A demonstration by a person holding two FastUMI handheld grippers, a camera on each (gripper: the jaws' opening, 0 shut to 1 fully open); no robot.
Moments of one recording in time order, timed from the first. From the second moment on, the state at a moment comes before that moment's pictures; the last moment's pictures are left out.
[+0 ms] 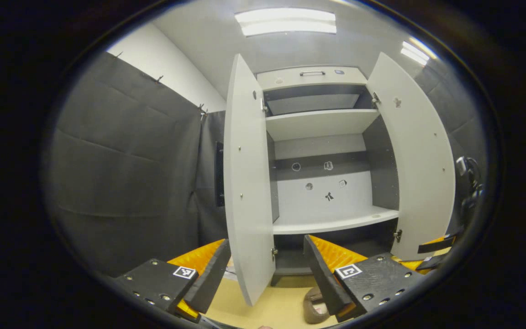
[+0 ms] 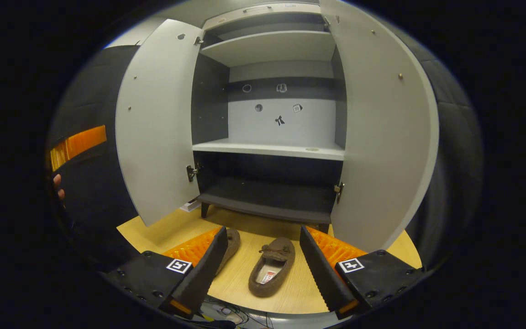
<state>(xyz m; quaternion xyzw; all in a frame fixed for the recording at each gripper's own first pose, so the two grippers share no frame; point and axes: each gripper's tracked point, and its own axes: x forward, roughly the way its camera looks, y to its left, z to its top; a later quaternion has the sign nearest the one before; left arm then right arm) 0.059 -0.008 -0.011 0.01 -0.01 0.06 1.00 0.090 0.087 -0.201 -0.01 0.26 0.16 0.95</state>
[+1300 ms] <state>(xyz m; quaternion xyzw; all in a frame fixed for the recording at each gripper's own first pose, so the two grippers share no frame) 0.080 0.044 -0.057 0.04 0.04 0.08 1.00 0.111 0.131 -0.414 -0.02 0.51 0.16 0.85</state>
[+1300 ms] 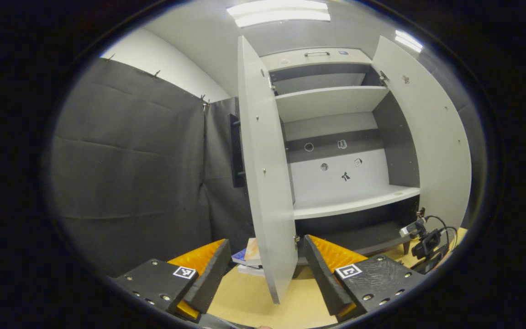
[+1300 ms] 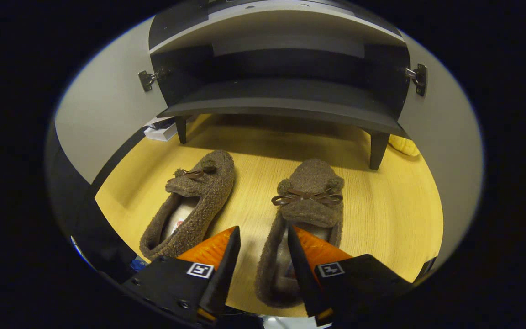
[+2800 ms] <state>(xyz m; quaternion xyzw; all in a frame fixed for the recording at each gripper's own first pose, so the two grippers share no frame) 0.076 0.007 -0.043 0.03 0.01 0.04 1.00 0.144 0.108 -0.274 0.00 0.41 0.15 0.90</state>
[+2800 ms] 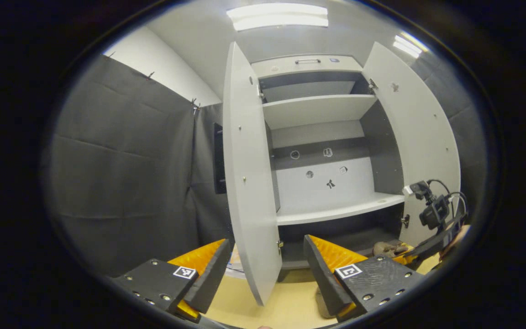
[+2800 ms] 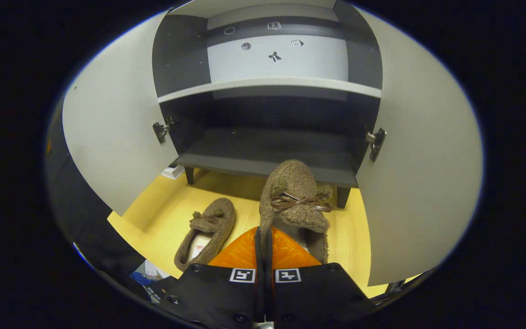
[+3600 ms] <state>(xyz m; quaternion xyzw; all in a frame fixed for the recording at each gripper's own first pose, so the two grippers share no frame) 0.094 -0.030 -0.044 0.01 0.00 -0.01 1.00 0.230 0.100 -0.111 0.02 0.26 0.15 0.95</state>
